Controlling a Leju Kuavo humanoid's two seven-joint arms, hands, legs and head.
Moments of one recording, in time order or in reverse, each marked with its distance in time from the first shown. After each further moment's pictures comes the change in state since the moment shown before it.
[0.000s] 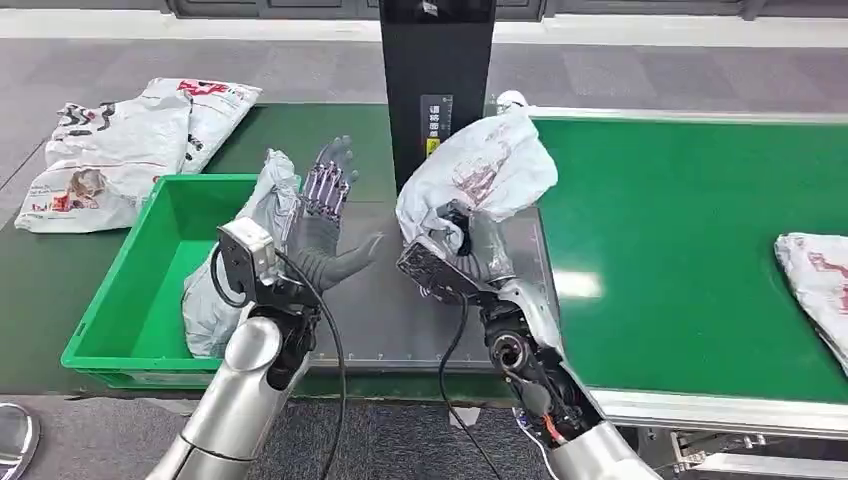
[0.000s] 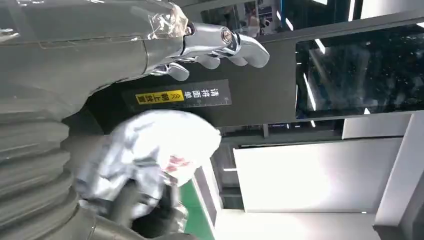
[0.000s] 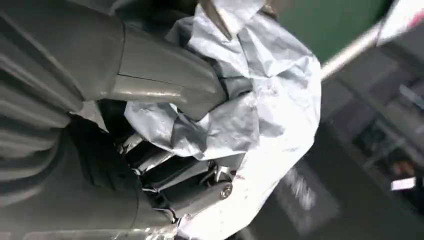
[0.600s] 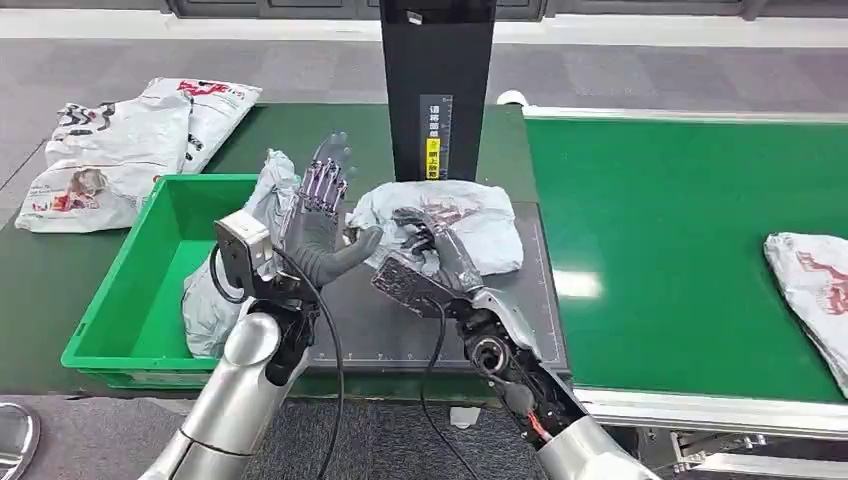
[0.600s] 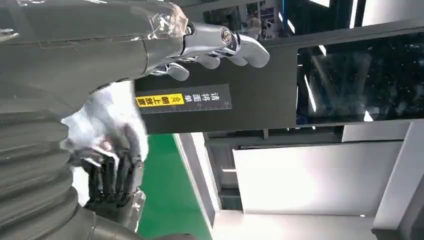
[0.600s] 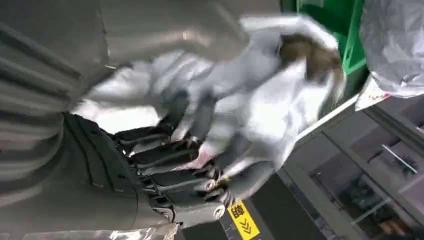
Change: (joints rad) left arm -0.012 0.011 -0.001 0.015 0.019 0.017 -0.002; right arm -0.035 0.018 0.084 0.104 -0.150 0.045 -0.028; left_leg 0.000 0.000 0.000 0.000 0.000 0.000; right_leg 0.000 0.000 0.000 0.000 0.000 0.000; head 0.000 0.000
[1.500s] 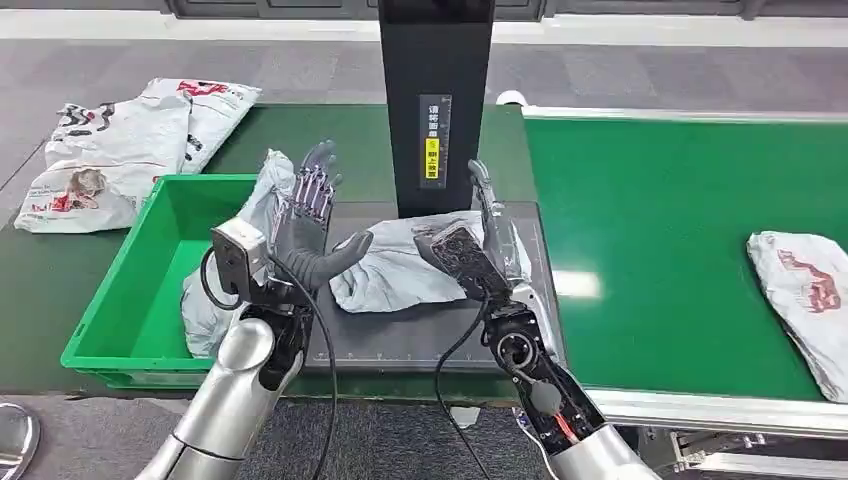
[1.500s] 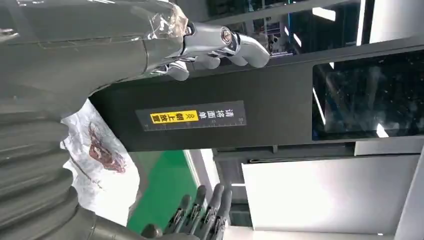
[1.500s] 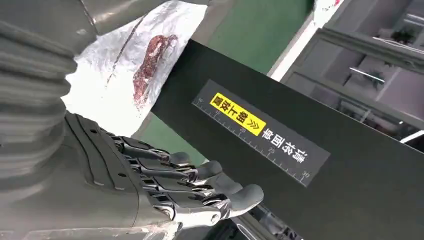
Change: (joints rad) left arm 0.020 0.031 -0.001 0.000 -0.016 0.050 -0.006; right arm 0.053 -0.041 -0.061 -0.161 -0.165 -0.187 -0.053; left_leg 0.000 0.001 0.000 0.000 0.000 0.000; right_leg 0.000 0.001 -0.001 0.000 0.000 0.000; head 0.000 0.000
